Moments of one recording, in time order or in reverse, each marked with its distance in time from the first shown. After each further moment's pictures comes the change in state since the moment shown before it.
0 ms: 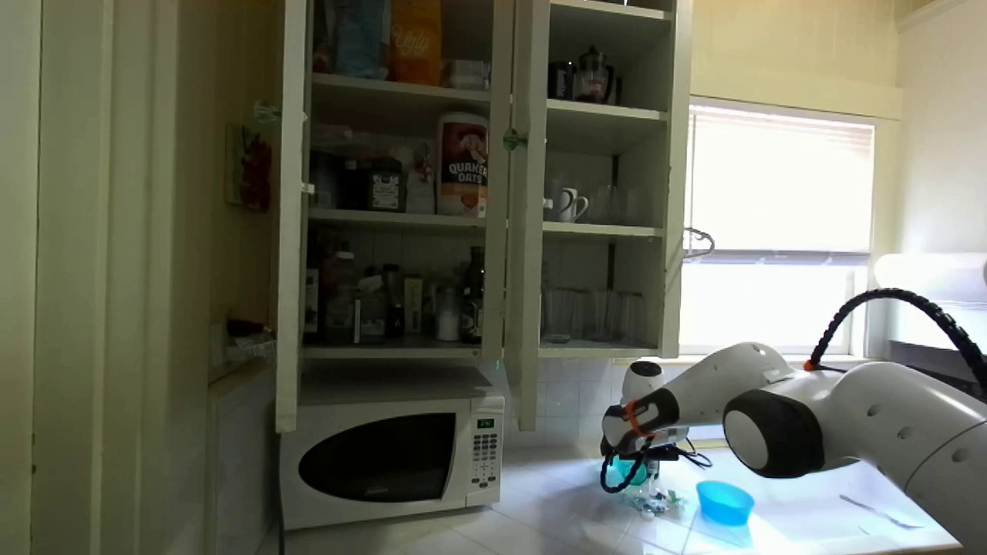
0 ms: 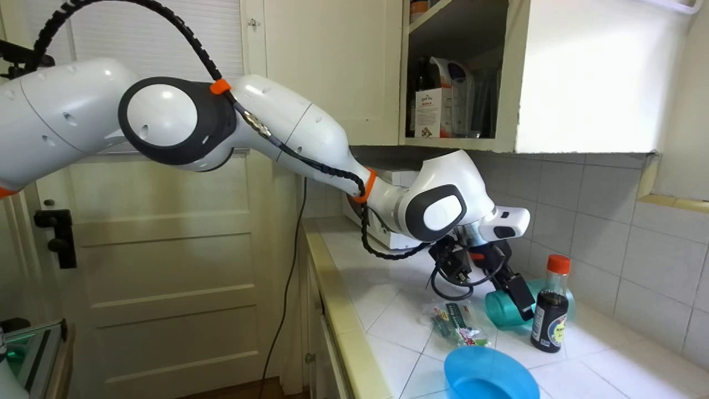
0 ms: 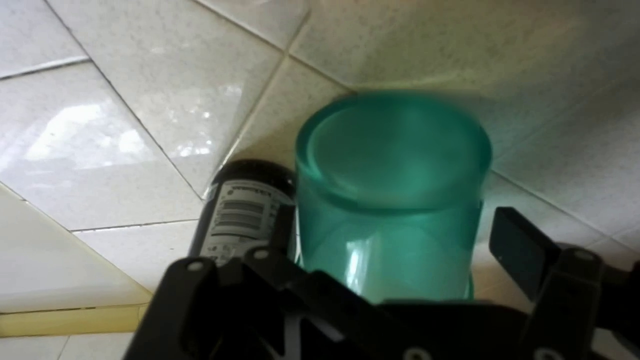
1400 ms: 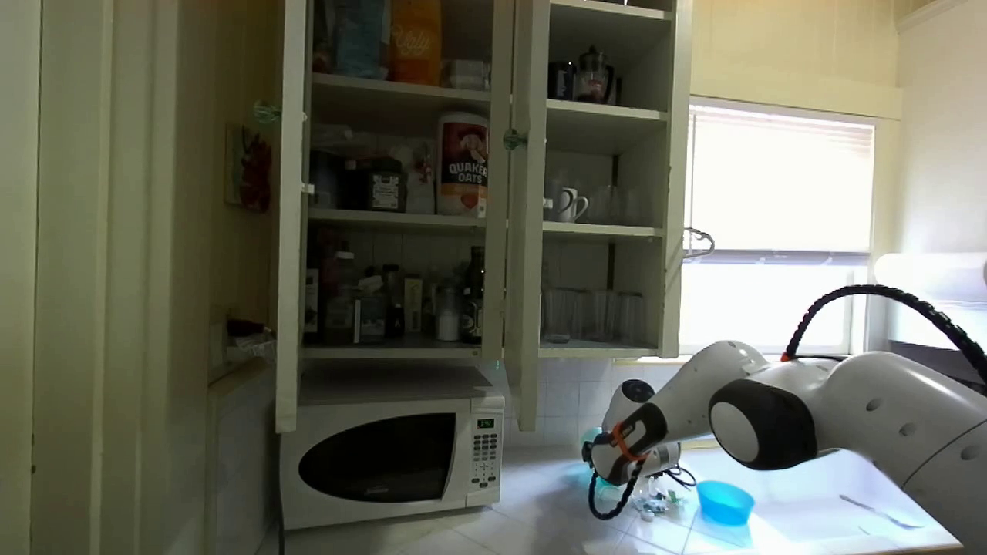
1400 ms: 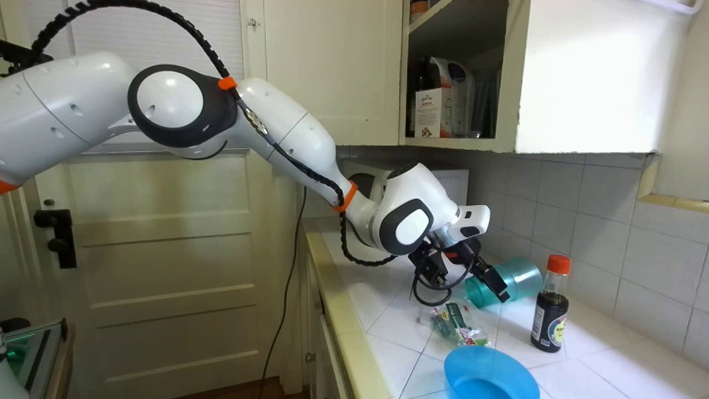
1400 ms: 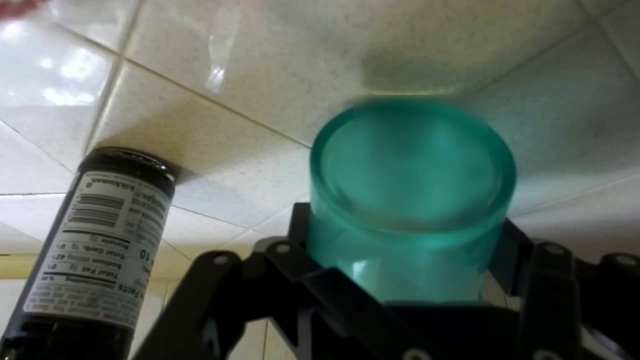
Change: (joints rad) arm 0.112 -0.063 -0.038 -0.242 -0.006 0.366 0.002
